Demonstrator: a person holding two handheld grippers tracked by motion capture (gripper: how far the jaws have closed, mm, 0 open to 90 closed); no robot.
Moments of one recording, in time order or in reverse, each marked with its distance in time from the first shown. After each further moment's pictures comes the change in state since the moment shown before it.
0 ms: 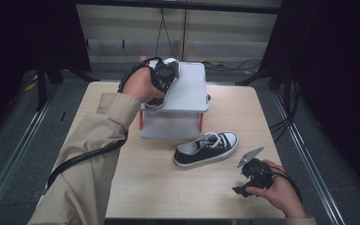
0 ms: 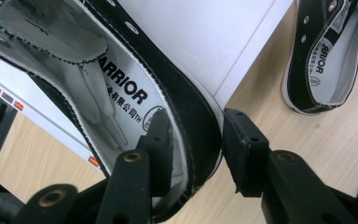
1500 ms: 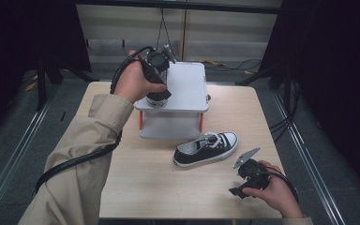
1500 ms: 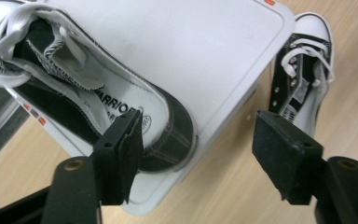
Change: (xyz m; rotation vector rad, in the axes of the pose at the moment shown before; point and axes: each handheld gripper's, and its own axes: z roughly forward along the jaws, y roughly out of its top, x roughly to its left) left arm -0.001 -0.015 -0.040 -0.230 -0.028 -0.133; right arm 0.007 0.006 0.005 0.000 0.025 -0.014
